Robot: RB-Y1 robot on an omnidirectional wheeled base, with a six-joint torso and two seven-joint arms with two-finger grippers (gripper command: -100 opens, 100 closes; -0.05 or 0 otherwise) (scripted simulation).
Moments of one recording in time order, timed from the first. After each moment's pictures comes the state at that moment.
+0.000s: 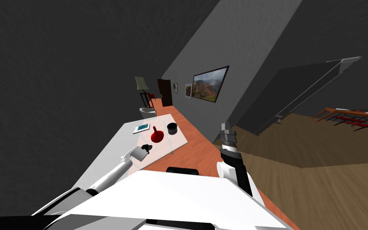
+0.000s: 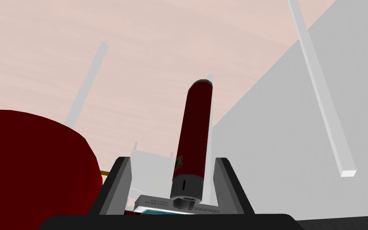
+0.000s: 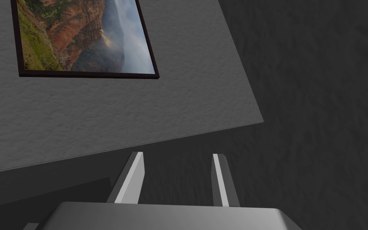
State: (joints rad) left arm 0.00 0.59 -0.25 -1.19 0.09 0.69 -0.39; right arm 0.49 -0.01 -0.02 -2.25 0.01 -0.43 0.16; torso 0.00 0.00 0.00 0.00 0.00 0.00
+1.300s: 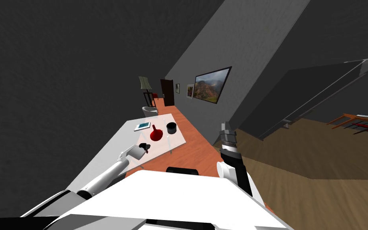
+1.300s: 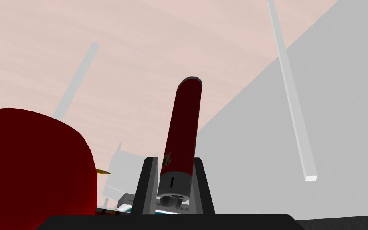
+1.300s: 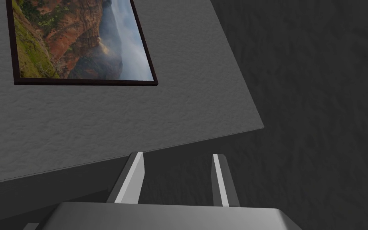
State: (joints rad) left arm 0.02 0.65 -0.23 -1.27 0.15 0.77 -0.39; right arm 0.49 -0.01 -0.02 -2.25 0.01 -0.43 0.16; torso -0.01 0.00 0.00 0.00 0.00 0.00
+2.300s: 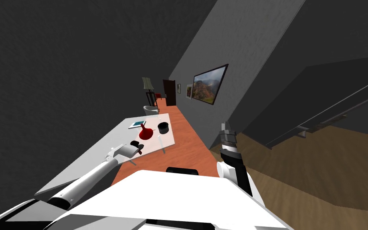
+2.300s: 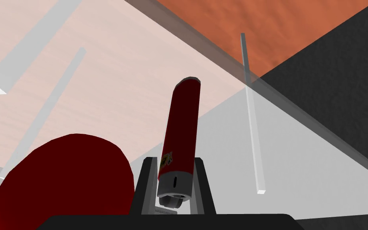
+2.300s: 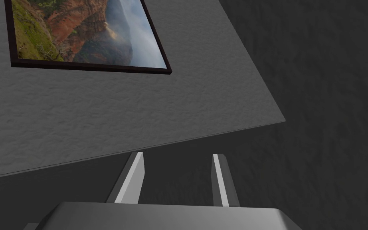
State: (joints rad) left arm 0.09 0.79 -0.16 -1.38 0.32 0.90 -0.36; right arm 0.49 -0.01 -0.02 -2.25 0.01 -0.43 0.16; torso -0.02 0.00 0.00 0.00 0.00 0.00
